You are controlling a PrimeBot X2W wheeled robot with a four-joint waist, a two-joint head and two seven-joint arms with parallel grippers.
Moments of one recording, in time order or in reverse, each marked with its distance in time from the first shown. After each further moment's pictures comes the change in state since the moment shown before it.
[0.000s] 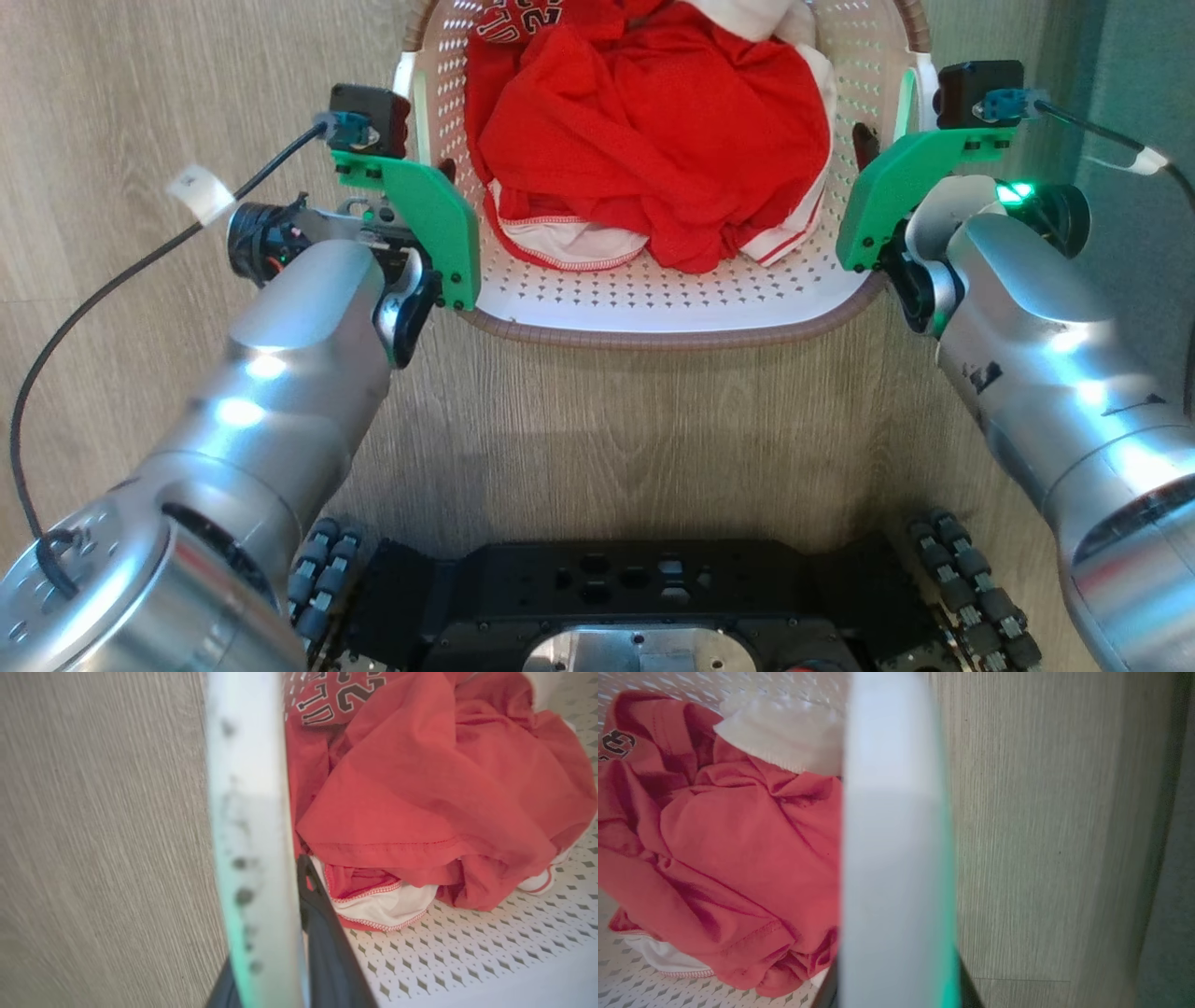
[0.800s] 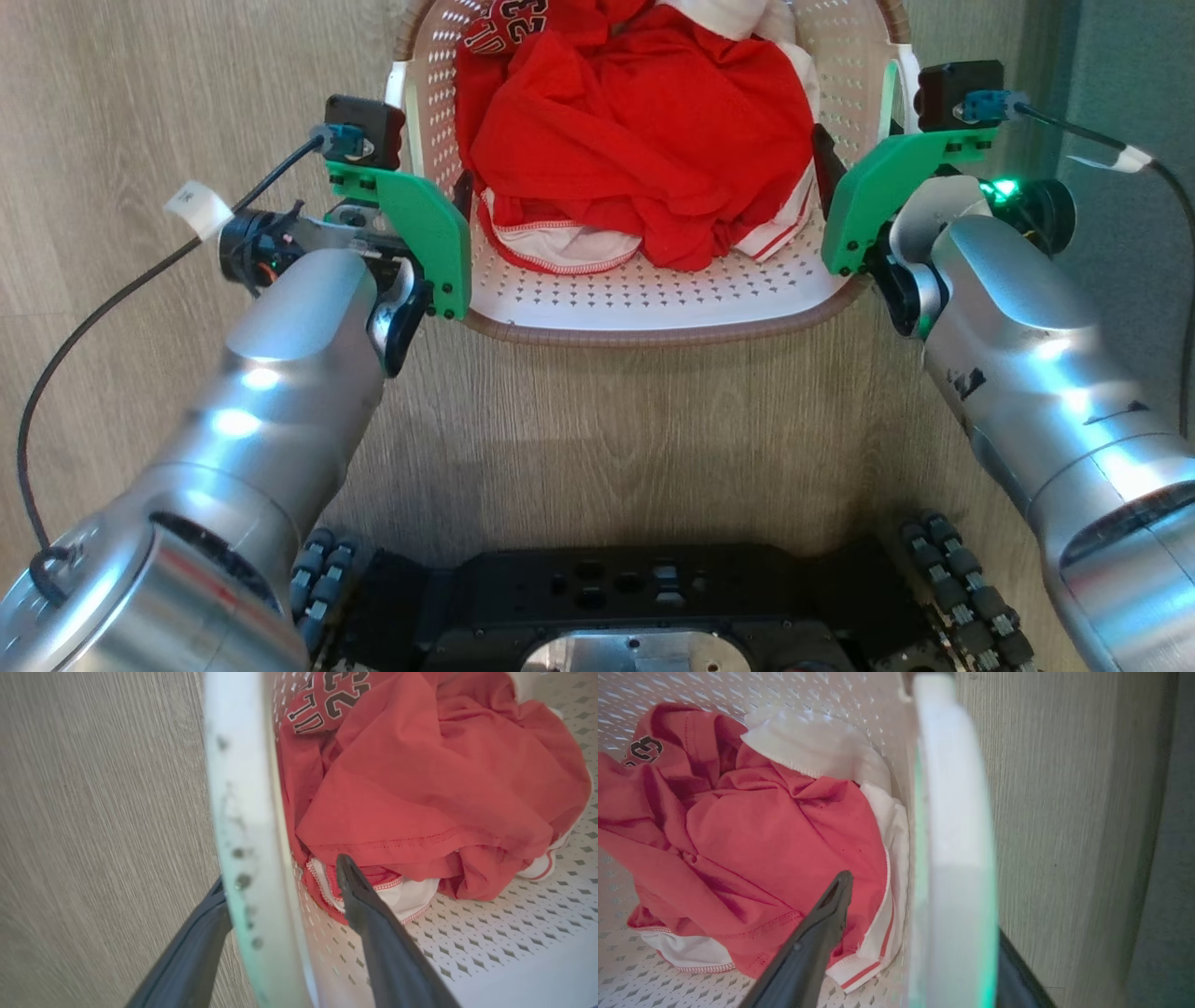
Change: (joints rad) left arm 0.027 -0.001 0.114 0.011 0.141 -0.004 -0.007; right arm 0.023 0.026 -0.102 -0.032 -0.128 0.000 0.014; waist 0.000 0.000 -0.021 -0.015
